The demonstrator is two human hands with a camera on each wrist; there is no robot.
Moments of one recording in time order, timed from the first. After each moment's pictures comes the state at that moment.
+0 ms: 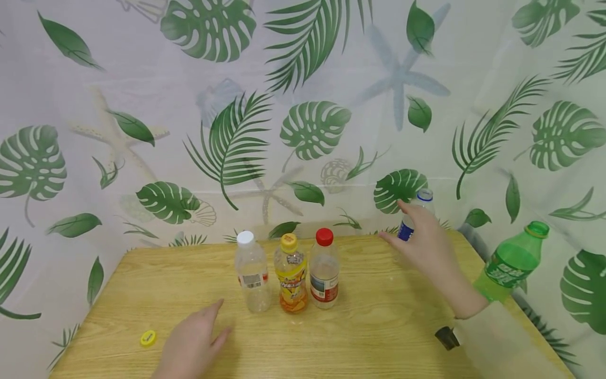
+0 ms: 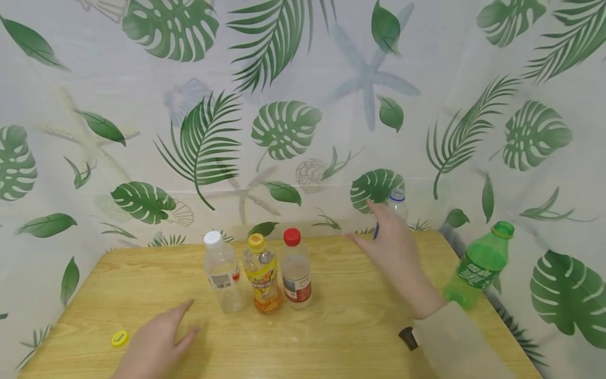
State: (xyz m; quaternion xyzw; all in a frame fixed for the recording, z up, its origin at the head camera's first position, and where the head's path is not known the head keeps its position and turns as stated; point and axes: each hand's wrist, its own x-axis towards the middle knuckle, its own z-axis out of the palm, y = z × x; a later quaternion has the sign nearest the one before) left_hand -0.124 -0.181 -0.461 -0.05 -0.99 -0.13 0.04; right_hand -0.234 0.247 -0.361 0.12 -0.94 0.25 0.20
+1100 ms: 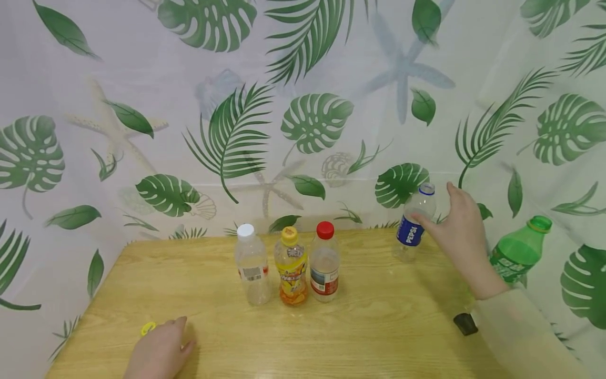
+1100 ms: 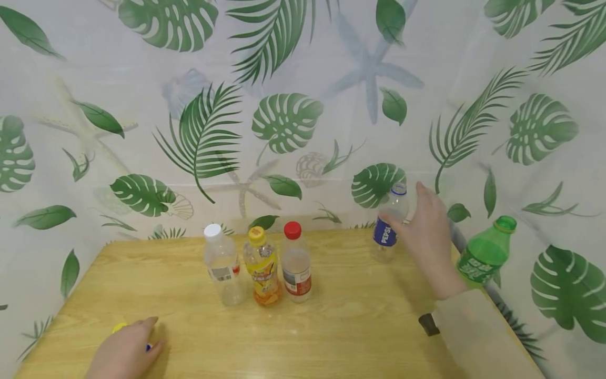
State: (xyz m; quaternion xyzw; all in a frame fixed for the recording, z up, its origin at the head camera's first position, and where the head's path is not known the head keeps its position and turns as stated) left_hand -0.117 -0.241 -0.483 -0.01 -1.00 -0.06 -0.07; right_hand -0.252 0.302 -0.367 0.03 -0.94 0.25 0.25
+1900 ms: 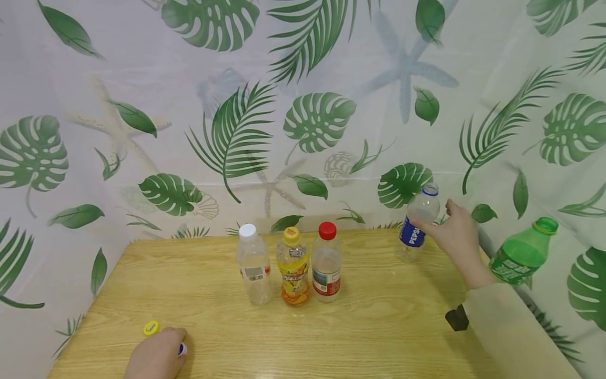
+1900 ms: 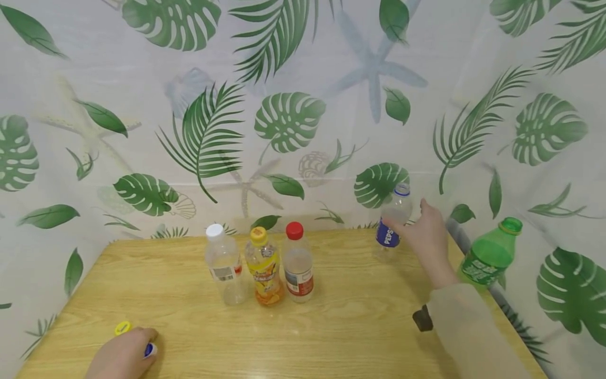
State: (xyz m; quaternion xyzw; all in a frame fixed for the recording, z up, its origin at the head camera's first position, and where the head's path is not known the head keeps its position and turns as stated) left_hand -0.120 -0.252 -0.492 0.03 -0.98 -0.04 -0.18; right_hand -0.292 0.323 -0.409 -0.06 -0.94 0.32 0.11
